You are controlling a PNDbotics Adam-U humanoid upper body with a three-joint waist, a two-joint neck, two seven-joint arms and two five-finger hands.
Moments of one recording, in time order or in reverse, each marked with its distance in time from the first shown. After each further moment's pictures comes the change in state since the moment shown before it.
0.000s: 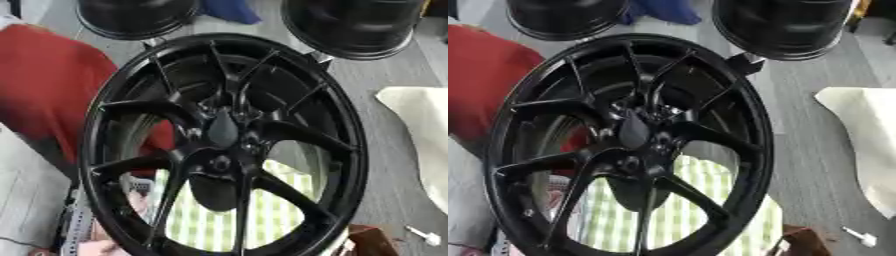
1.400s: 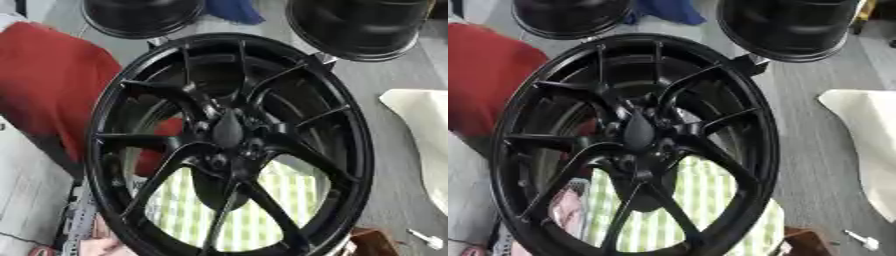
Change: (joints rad) left arm 0.108 -0.205 0.041 -0.288 0.345 -0.188 0.434; right arm -0.017 0.017 0.001 -0.024 -0.017 -0.027 -0.007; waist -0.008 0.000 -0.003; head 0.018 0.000
